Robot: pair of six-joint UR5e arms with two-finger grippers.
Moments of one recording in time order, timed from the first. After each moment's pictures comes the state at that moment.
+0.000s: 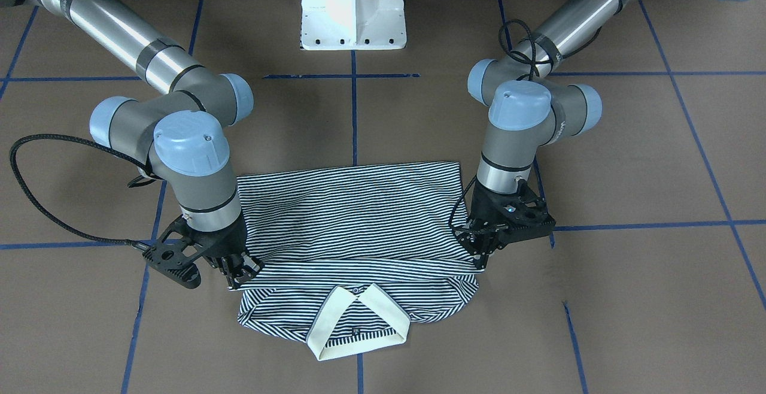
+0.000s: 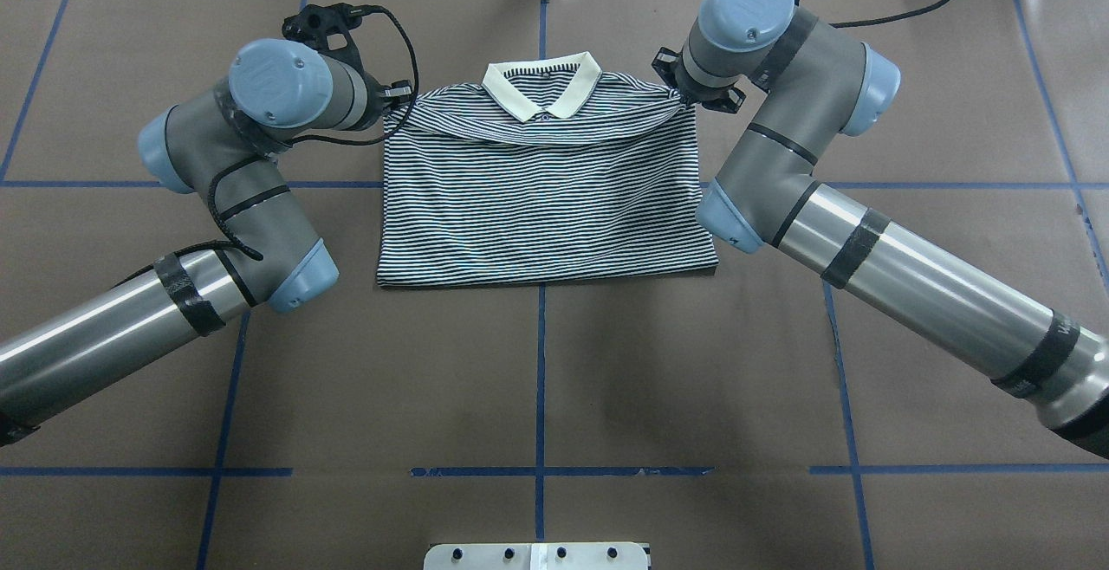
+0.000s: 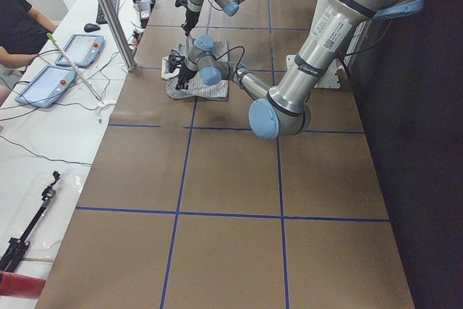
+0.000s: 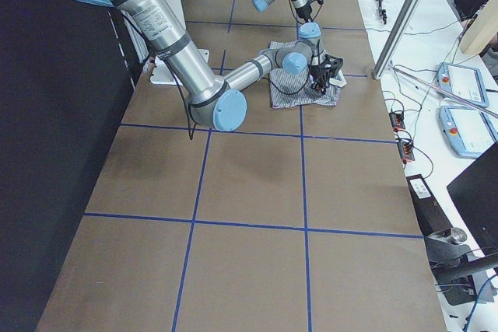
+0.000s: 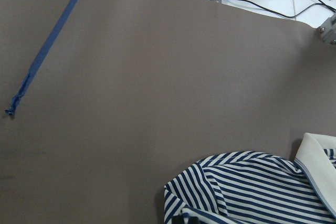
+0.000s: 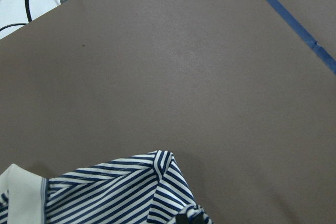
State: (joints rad) left arm -0.74 -2.24 -1.31 -2.13 -1.61 -1.33; right arm 0.80 -0.81 1.23 -1.23 1.76 1.55
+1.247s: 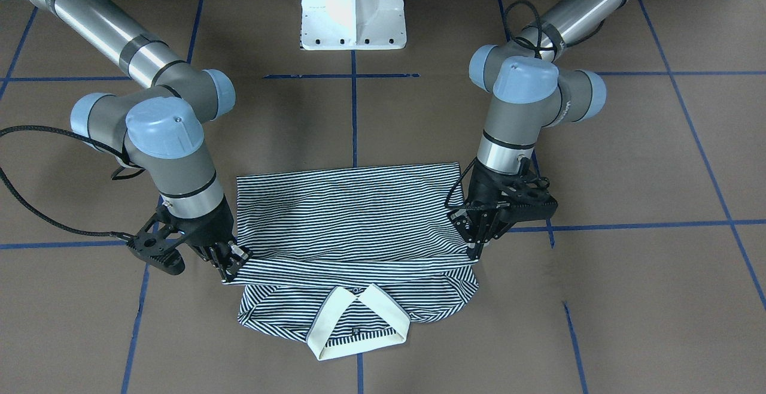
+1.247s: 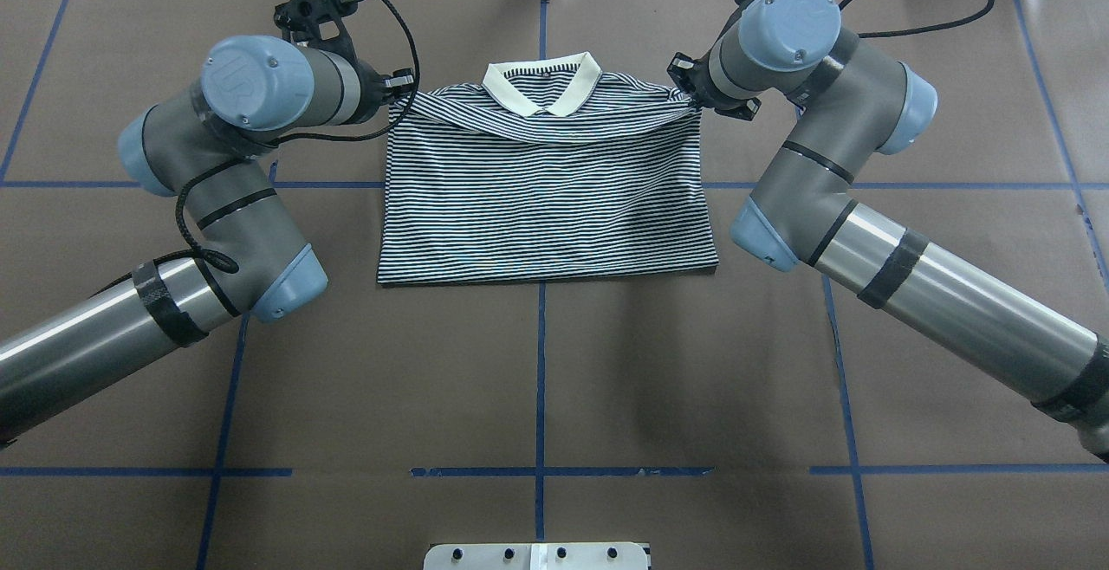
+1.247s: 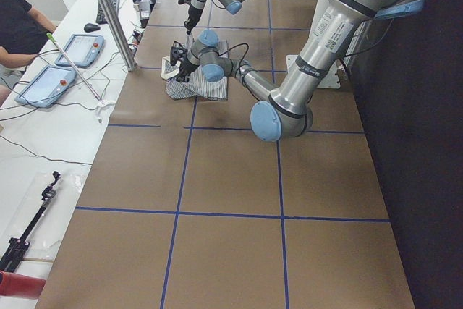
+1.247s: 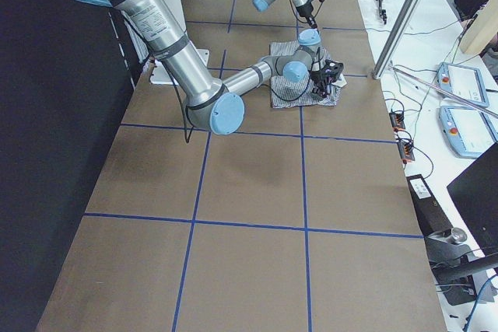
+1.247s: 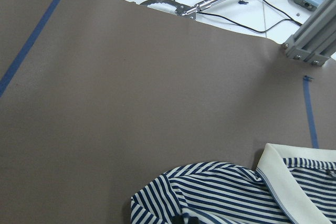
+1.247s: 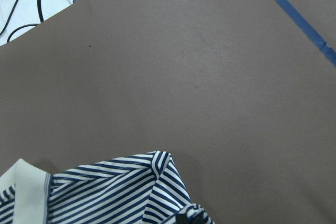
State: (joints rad) left arm -0.74 -2.18 -1.45 -2.14 -1.60 -1.32; right arm 0.80 -0.92 1.37 -1.14 1.77 1.56
